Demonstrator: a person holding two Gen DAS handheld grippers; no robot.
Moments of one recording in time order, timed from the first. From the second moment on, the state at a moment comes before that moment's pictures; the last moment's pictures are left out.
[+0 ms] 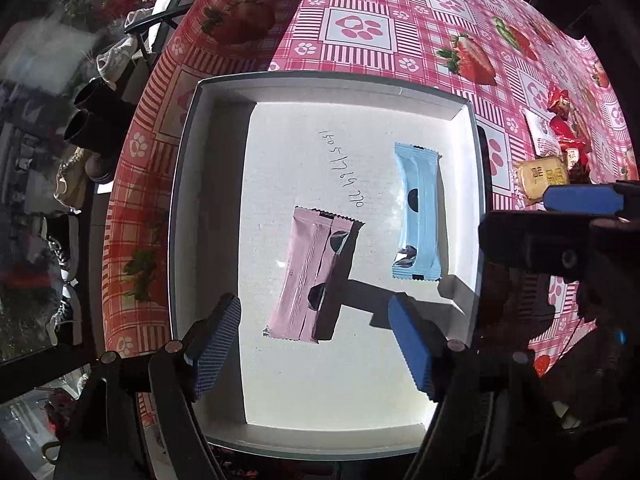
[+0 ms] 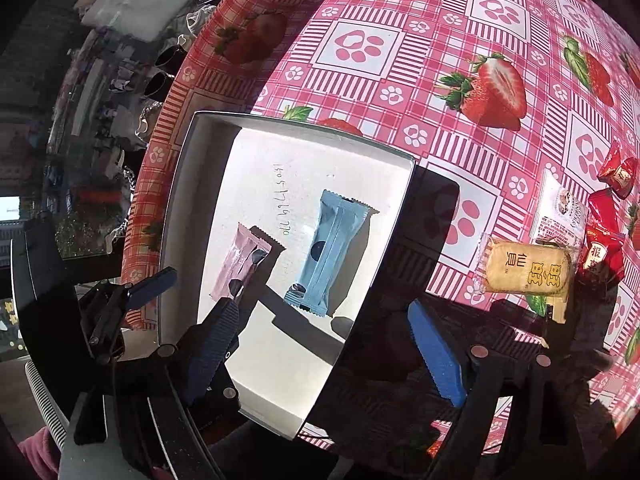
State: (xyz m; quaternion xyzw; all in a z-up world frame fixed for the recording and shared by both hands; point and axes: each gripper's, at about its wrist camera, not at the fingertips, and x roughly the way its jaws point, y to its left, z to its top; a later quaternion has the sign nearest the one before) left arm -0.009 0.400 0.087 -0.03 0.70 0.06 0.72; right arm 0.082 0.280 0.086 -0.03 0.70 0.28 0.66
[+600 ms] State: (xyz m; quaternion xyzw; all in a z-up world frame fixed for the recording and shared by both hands) left arm -0.011 0.333 0.092 0.01 0.71 0.01 0.71; right arm 0.082 0.138 0.037 0.04 0.75 0.12 0.65
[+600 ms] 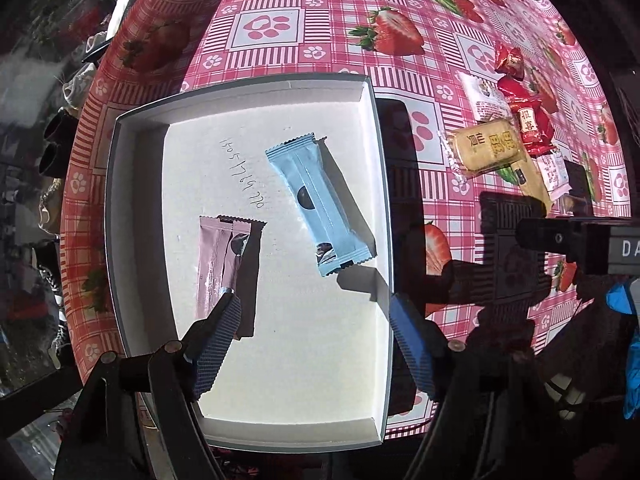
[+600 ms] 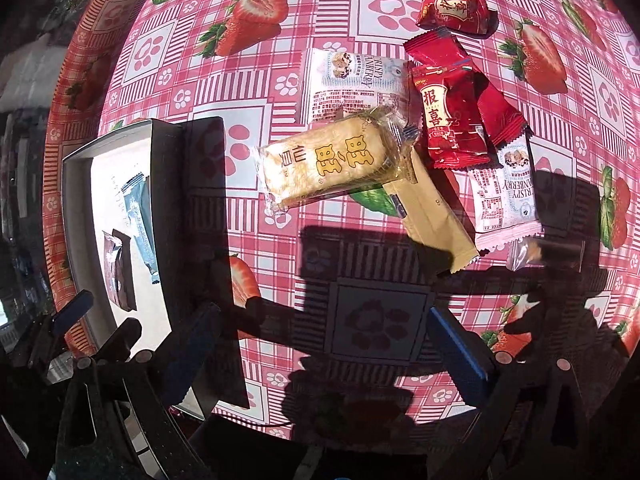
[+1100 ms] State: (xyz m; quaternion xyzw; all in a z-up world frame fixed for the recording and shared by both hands) left arm -0.002 0.253 0.094 0.05 0.72 -0.02 0.69; right arm 0.071 0.041 0.004 0.11 0.77 0.05 0.63
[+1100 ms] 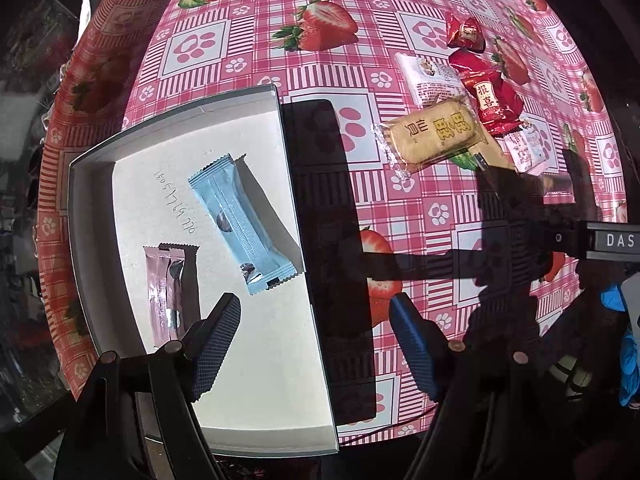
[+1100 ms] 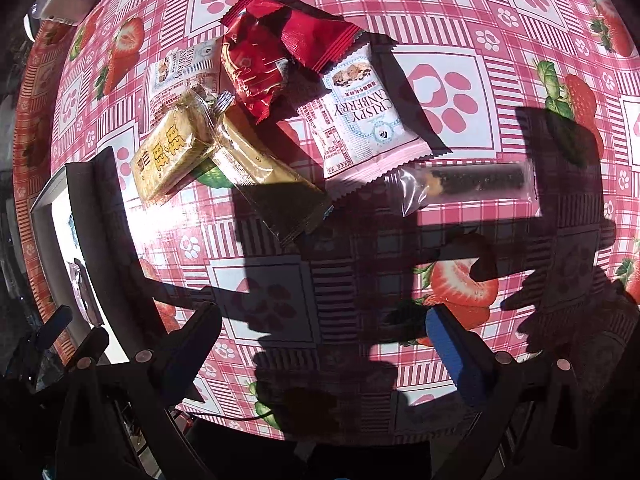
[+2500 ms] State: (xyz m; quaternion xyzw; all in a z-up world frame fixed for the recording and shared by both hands) left arm 0.160 0.094 0.018 0.16 0.70 -0.11 0.69; right arm 0.148 -0.048 -0.001 0.06 0.73 0.08 0.68
